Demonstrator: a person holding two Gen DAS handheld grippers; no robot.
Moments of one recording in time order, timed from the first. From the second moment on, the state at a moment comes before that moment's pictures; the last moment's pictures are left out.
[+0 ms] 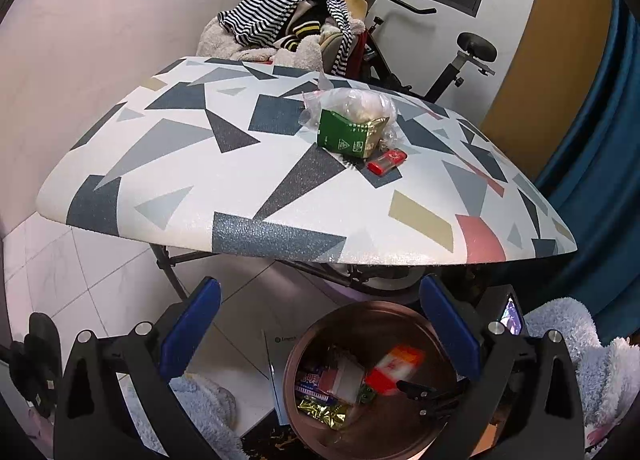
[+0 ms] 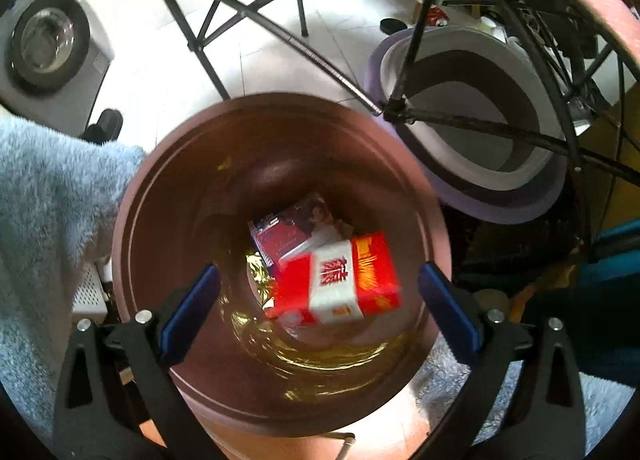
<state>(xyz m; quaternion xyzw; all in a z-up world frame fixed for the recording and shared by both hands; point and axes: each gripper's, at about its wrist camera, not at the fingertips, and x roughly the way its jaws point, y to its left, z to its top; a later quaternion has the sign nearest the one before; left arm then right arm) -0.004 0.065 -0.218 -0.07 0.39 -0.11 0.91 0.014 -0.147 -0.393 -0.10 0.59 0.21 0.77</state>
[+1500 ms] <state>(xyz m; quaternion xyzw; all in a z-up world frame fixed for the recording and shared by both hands) 0.035 0.063 -0.142 -0.05 0.32 -0.10 0.94 0.051 -0.243 -0.144 -0.04 0.26 0.10 0.96</state>
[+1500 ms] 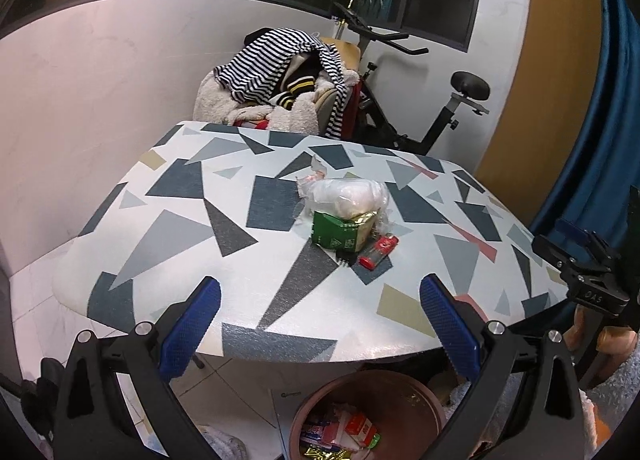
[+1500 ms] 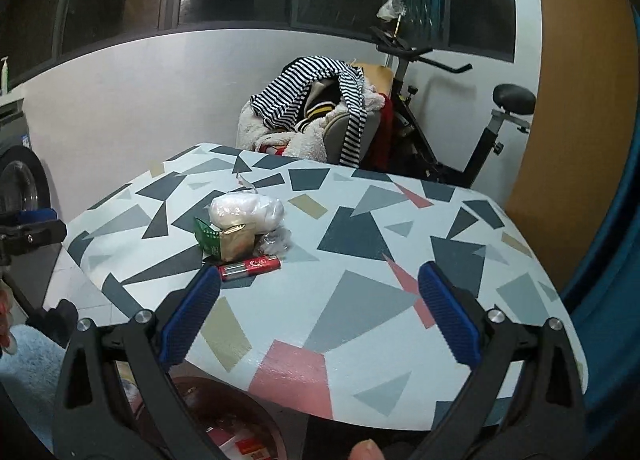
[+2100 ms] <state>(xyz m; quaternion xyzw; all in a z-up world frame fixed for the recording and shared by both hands) 0.063 0.073 -0.145 -0.04 0.32 -0.09 0.94 0.089 -0.264 -0.175 0.08 0.34 0.13 0.93</state>
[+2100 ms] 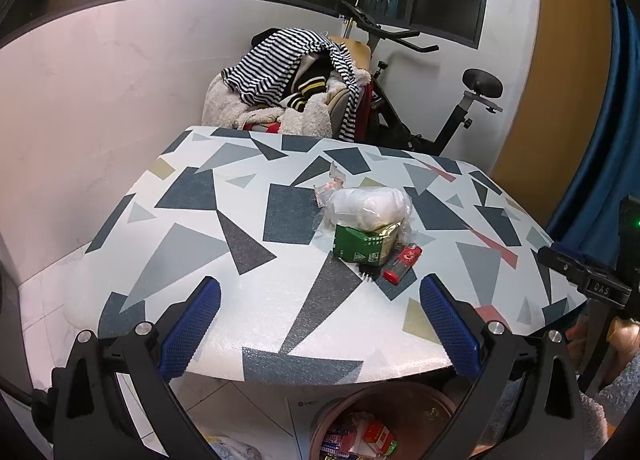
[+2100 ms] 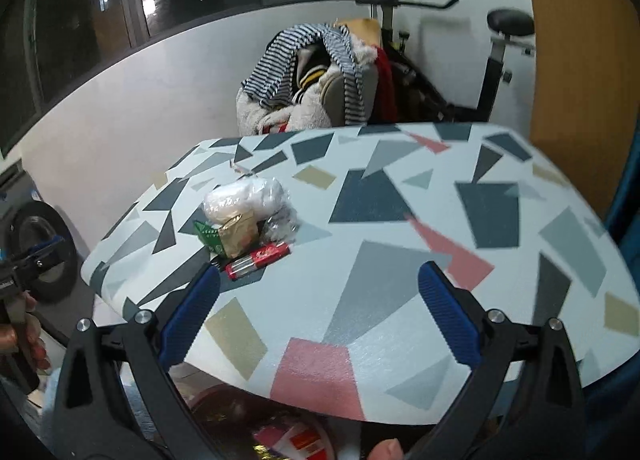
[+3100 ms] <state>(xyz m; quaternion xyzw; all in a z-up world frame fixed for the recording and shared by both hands) 0.097 0.100 -0.173 -0.09 0.36 -0.09 0.93 0.219 -0.130 -0.252 -0.12 0.47 0.21 0.85</state>
